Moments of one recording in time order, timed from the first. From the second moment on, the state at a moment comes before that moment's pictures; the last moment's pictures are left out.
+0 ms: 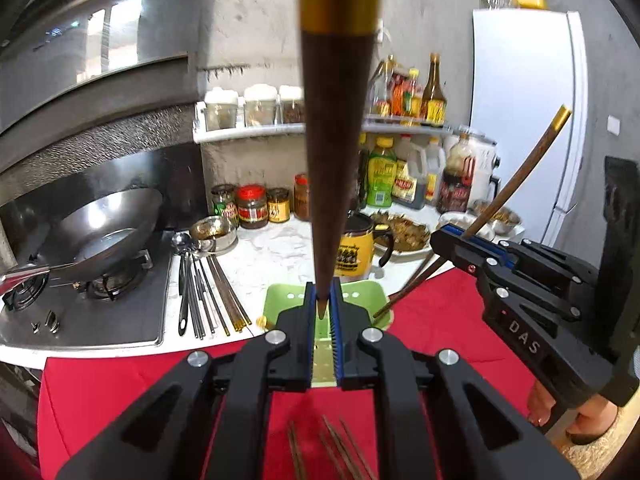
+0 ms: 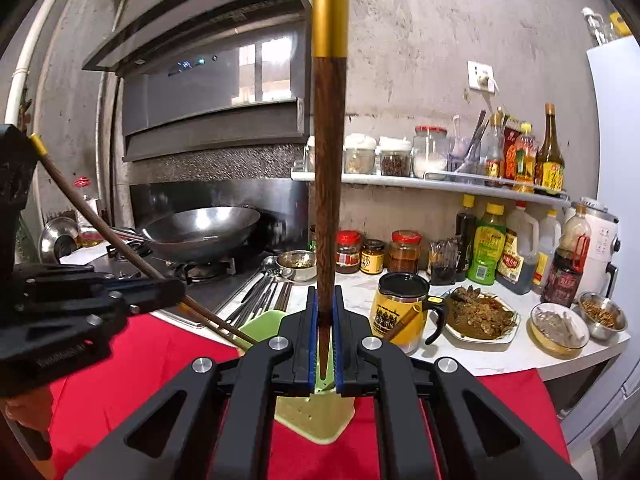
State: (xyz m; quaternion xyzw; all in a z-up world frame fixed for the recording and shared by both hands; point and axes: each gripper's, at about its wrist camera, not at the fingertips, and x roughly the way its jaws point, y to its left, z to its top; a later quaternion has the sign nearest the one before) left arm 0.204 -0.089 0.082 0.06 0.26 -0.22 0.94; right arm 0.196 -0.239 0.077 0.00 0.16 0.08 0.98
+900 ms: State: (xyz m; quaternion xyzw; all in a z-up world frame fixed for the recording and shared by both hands) left arm 0.158 -0.052 0.096 0.04 0.23 -0.16 0.96; right arm 0.119 -0.241 0.073 -0.02 0.17 0.07 0.98
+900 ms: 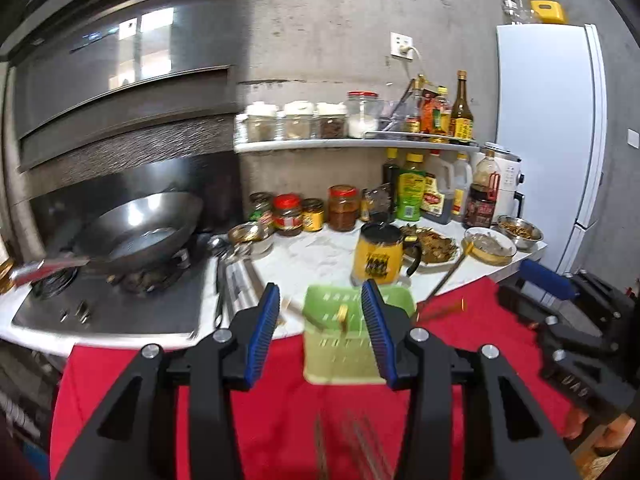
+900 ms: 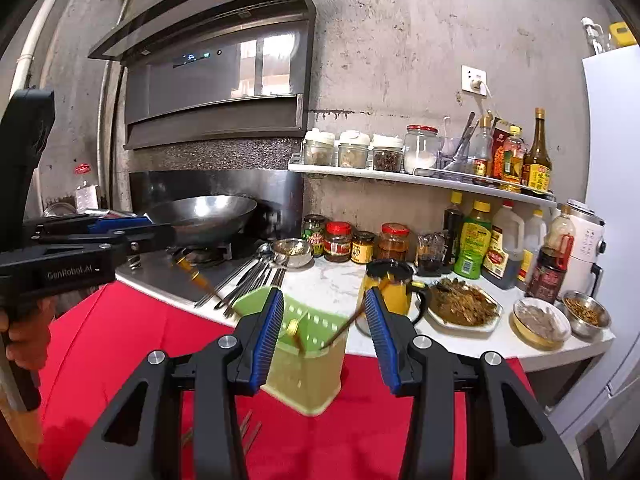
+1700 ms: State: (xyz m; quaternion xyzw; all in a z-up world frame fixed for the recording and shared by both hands) left arm 0.033 0.038 -0.097 0.05 0.38 -0.07 0.92; right arm 0.005 -0.193 -0.101 0.00 0.34 0.11 0.94
